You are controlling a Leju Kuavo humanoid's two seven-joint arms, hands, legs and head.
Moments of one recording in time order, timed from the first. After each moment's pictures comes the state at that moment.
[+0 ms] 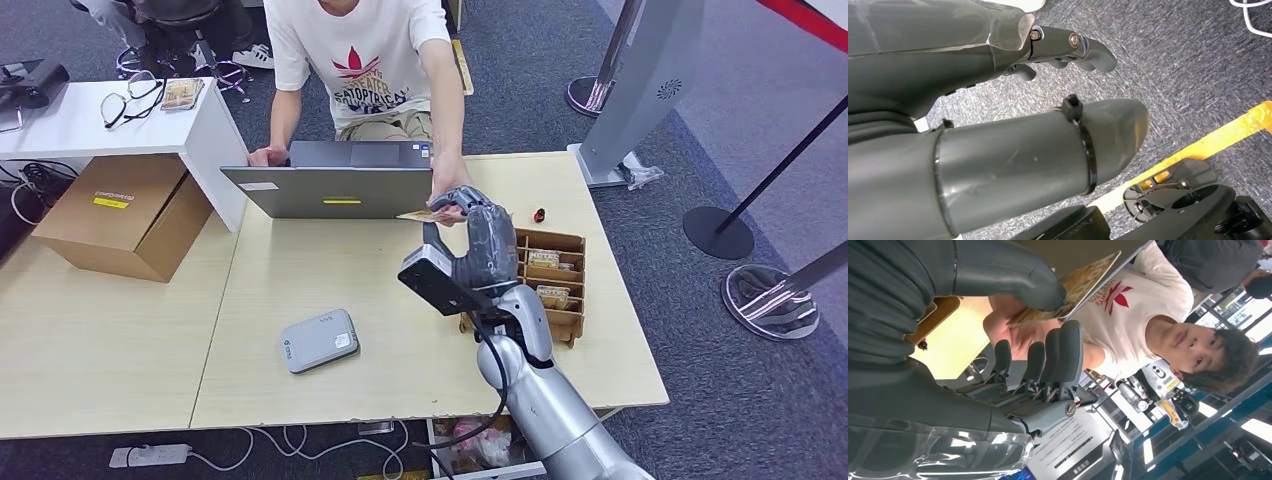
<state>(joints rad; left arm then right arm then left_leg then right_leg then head) -0.08 -0.18 0.60 -0.19 -1.29 0.24 -0.01 -0.42 0.07 0.46 -1.19 0.79 -0.54 -0.29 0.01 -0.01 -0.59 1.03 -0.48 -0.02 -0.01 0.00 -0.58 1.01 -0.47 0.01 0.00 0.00</state>
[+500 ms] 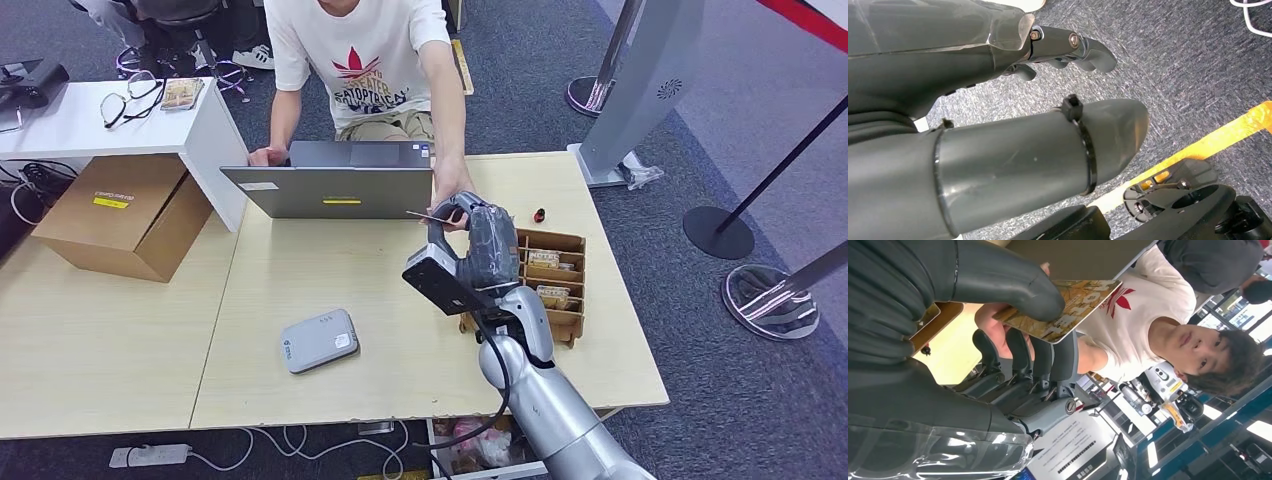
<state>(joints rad) -0.08 -0.18 0.60 -0.19 -1.29 0.24 -0.01 -0.42 0.06 0.46 -1.18 0.75 -0.54 -0.29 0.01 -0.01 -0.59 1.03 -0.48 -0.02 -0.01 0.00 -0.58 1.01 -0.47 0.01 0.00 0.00</state>
